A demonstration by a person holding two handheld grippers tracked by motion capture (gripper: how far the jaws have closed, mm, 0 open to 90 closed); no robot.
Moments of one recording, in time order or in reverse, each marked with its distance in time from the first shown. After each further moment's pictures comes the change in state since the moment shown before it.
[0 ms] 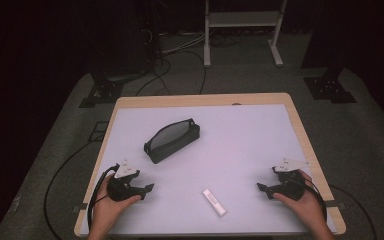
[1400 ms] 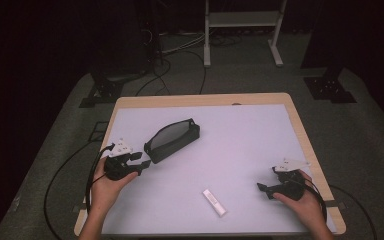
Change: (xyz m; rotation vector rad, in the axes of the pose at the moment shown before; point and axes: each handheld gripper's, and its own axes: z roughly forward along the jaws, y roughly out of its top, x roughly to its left) left arm 0.023 0.054 -0.013 -0.090 0.016 0.011; right arm 0.000 0.000 0.000 0.000 0.001 0.002
